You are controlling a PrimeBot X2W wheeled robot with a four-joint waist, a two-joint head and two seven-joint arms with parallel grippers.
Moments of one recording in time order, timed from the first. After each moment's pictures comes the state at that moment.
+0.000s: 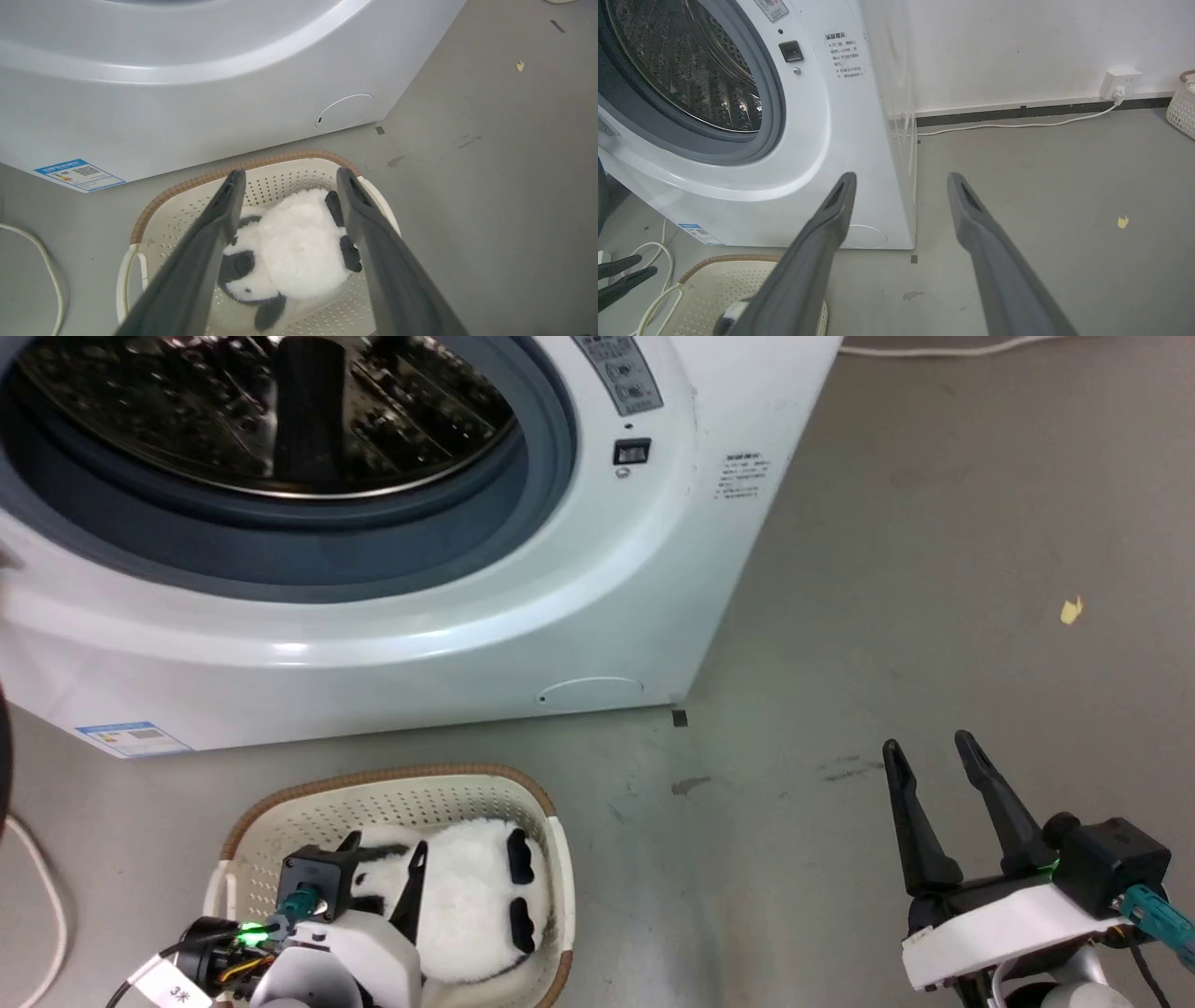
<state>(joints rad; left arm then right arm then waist) -0.13 0.19 -0.15 0.33 -0.14 -0.05 -0.02 -0.05 -0.05 0.05 -0.02 0.22 0.13 -0.11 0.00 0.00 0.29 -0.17</state>
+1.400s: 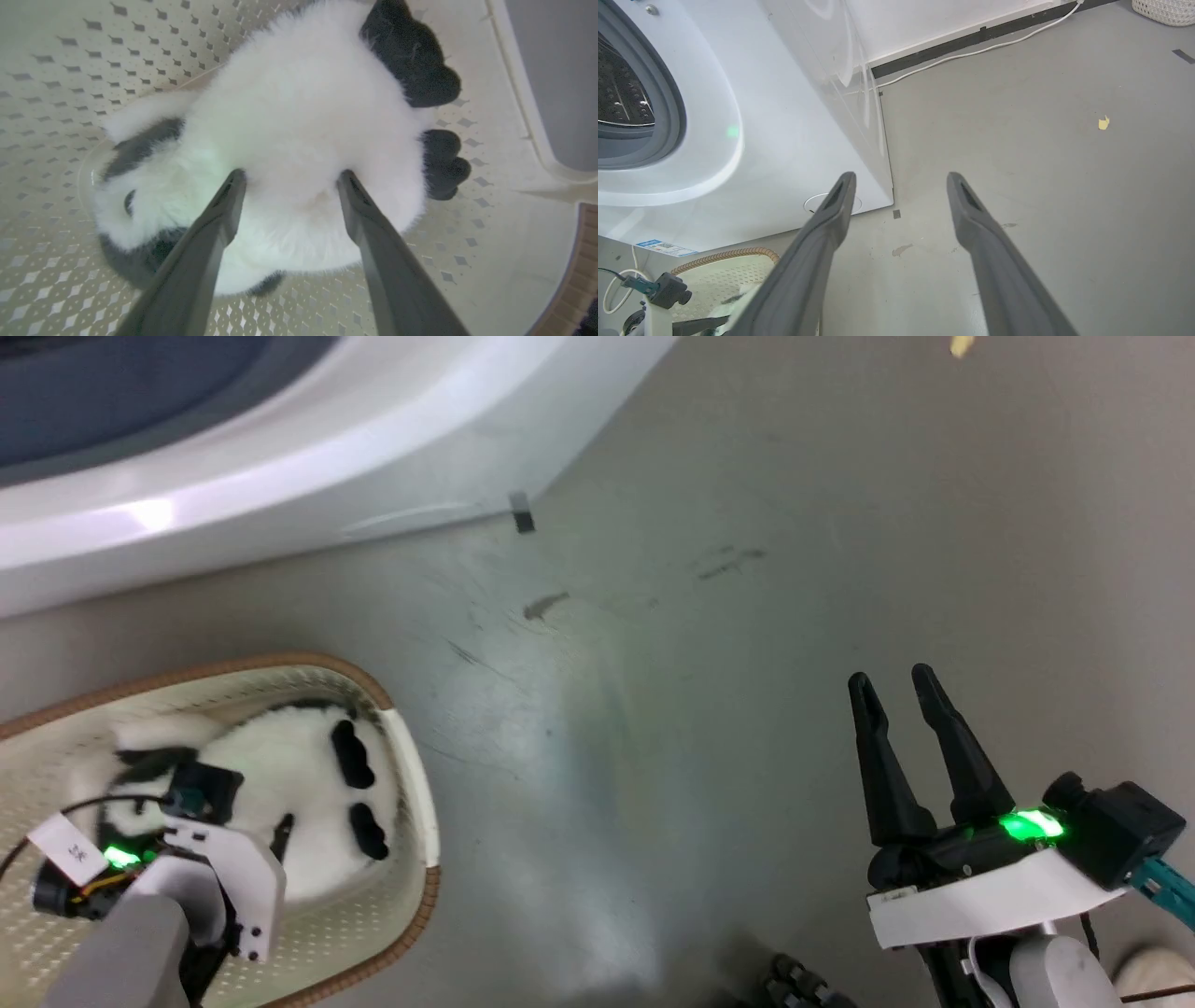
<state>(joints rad) -0.52 0.49 -0.50 0.87 -0.44 -0.10 0.00 -0.13 -0.05 0.16 -0.05 0.47 0.13 -0.21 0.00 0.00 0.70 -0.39</state>
